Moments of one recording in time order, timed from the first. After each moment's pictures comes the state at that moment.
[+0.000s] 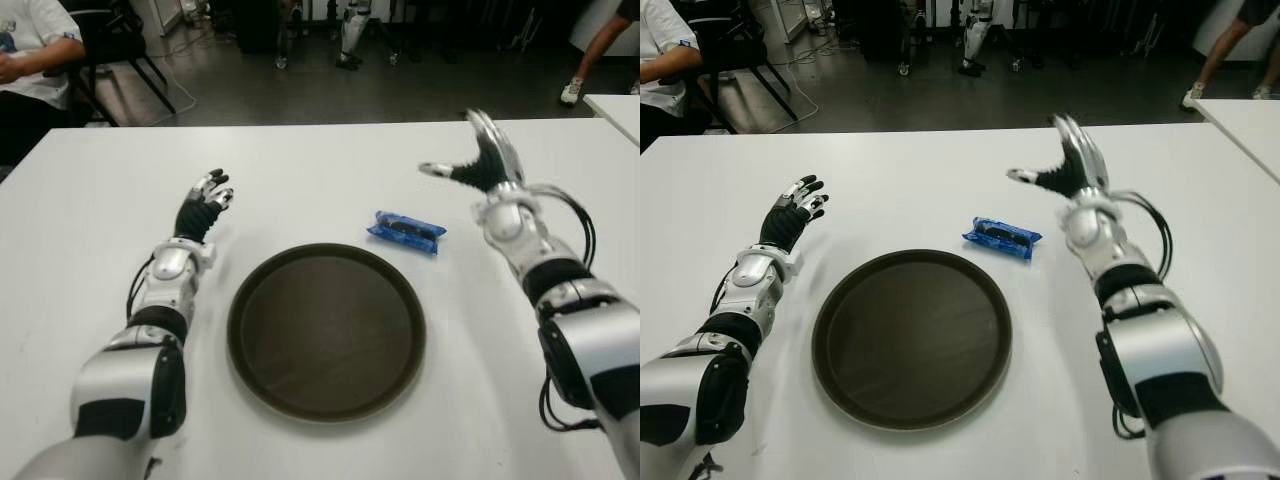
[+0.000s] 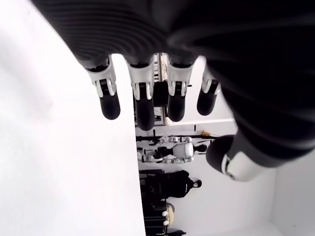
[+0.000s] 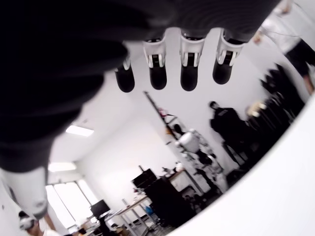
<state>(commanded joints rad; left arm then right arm) -0.77 0.15 0.22 1.30 -0.02 -0.44 -0.15 -0.93 -0.30 0.25 1.25 -0.52 -0.39 -0.43</state>
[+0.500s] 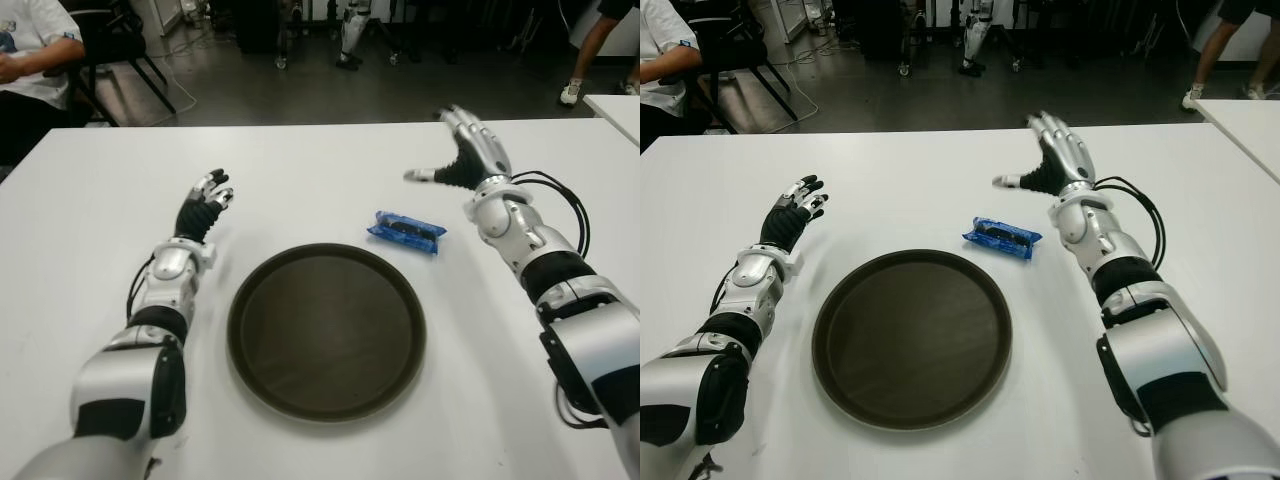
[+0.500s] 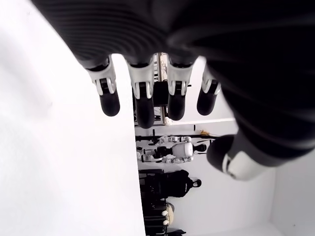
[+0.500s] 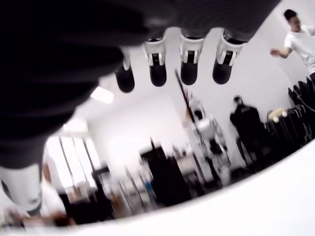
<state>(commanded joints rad) -0.77 0.16 0.21 1.30 -0.01 -0.44 -0.15 -0.93 -0.32 0.41 1.19 -0.65 -0.27 -0.27</state>
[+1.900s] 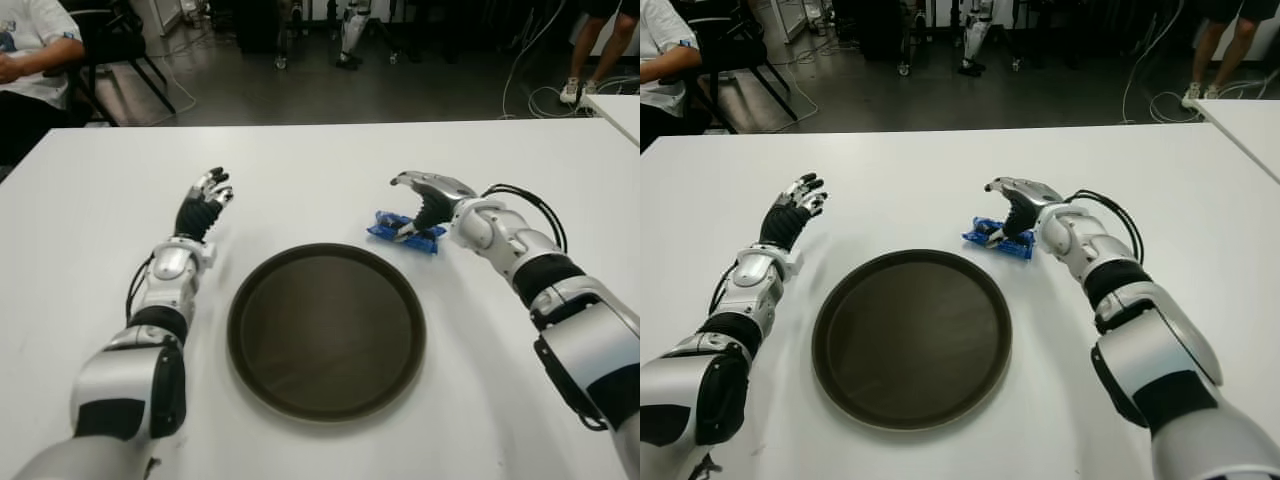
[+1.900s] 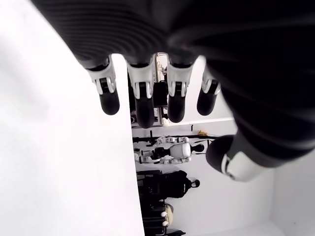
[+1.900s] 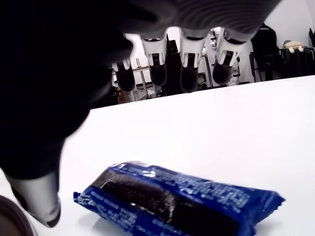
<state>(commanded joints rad) -0.76 0.15 0.21 1.30 0.00 -0.46 -0.14 -0.95 -0.29 0.53 1.21 -0.68 -0.30 0.01</state>
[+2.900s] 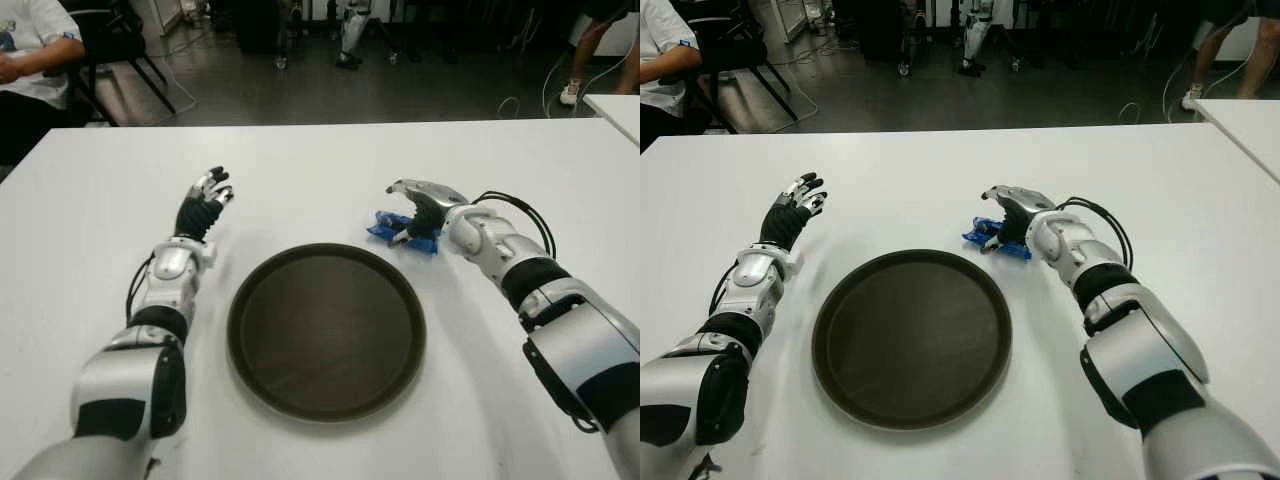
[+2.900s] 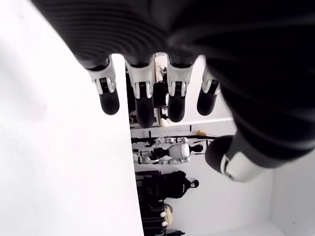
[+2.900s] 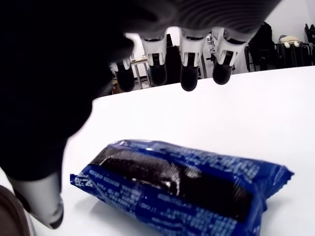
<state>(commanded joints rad) -0.76 0.15 0.21 1.30 0.00 -0.47 -0.14 -0.94 -0.24 0.52 1.26 -0.65 -0.25 -0.03</state>
